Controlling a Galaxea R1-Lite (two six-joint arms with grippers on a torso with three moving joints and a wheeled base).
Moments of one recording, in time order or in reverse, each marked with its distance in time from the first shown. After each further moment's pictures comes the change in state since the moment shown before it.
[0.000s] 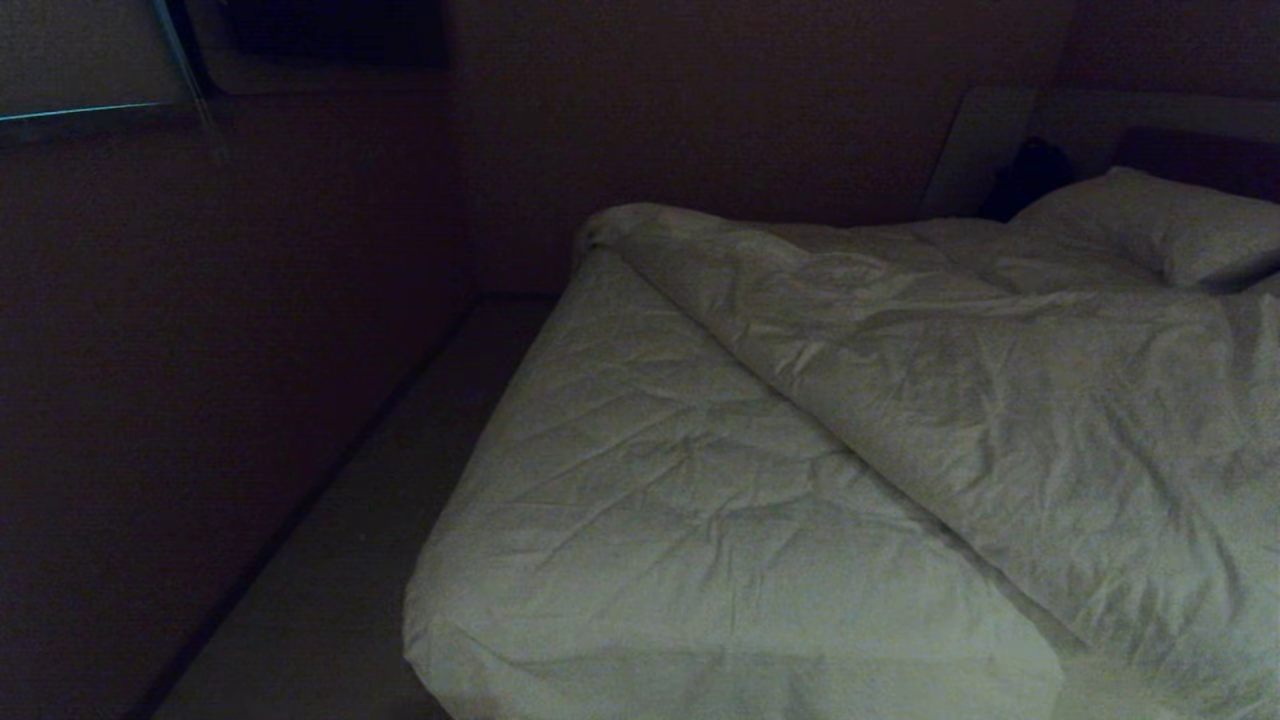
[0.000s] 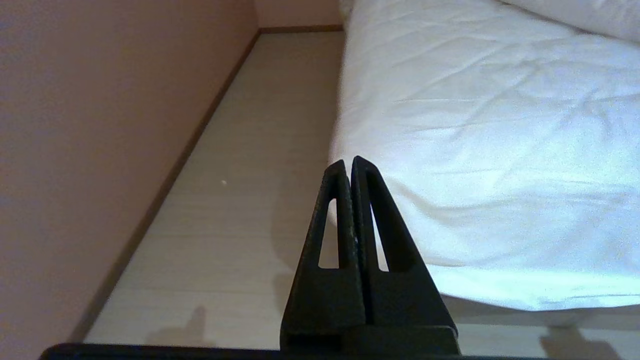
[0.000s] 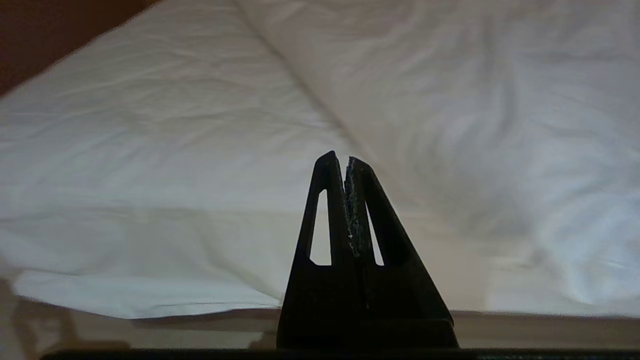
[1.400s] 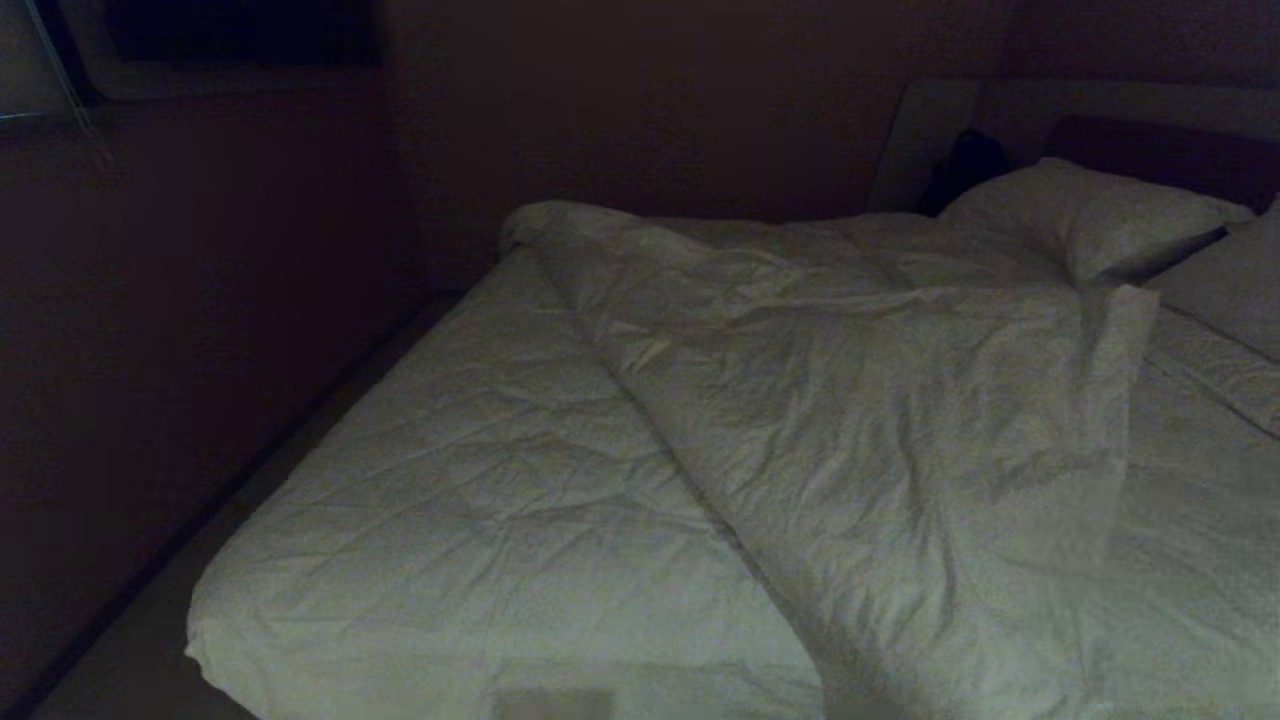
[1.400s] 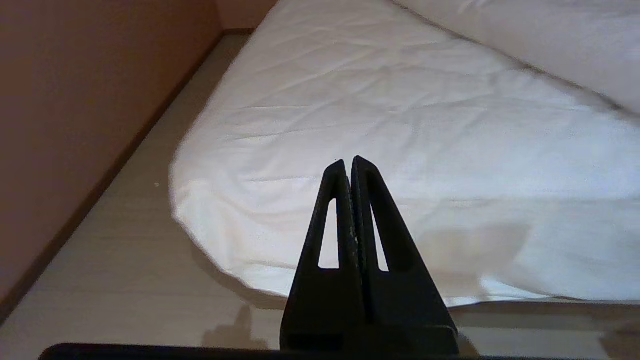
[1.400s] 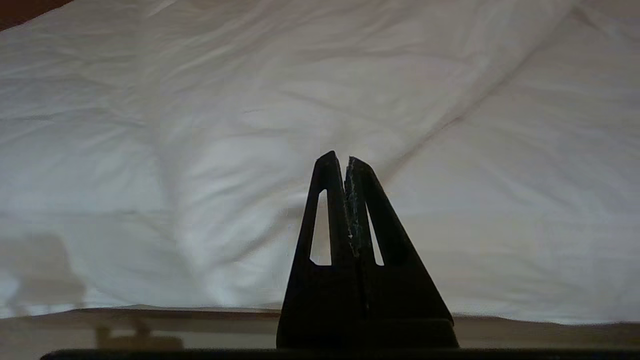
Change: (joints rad) left arm 0.000 0.000 0.000 -0.002 -0.001 0.000; right arm 0.000 0.000 0.000 0.001 0.000 0.000
